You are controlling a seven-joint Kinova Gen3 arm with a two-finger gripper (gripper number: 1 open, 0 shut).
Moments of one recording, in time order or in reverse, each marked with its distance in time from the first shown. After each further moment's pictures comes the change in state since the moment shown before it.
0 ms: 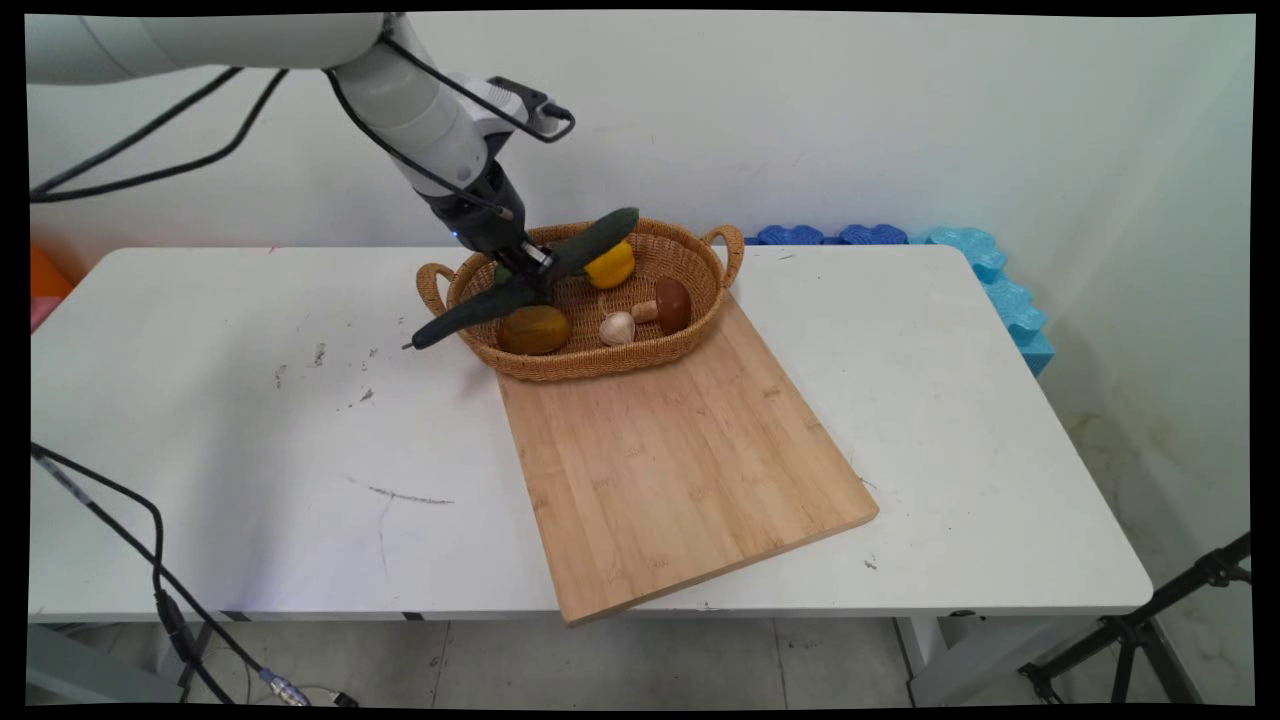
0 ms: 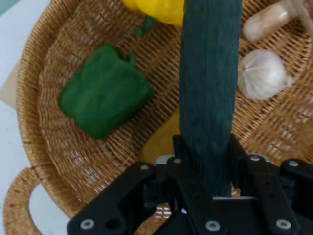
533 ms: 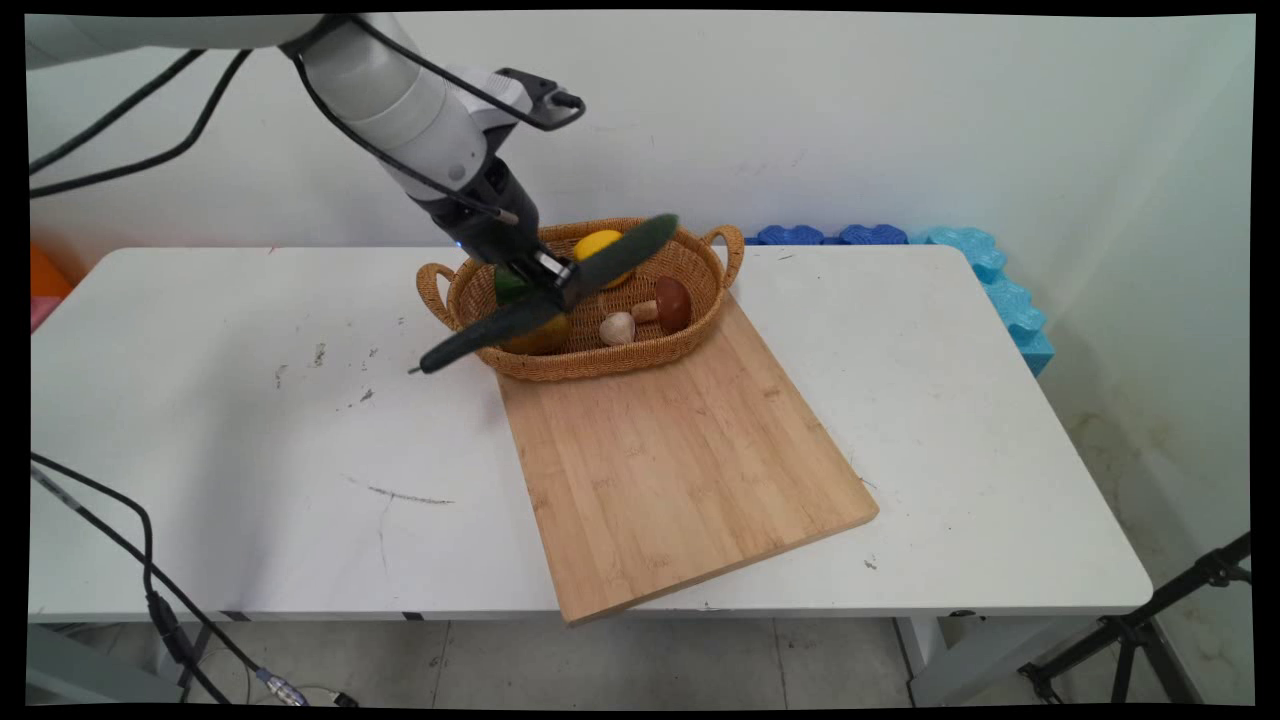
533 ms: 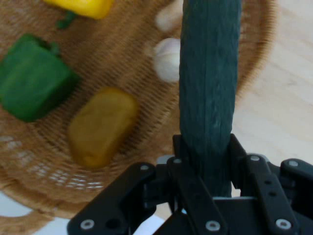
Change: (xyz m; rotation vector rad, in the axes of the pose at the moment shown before) arm -0.022 0.035 -0.046 -0.110 0.024 0.012
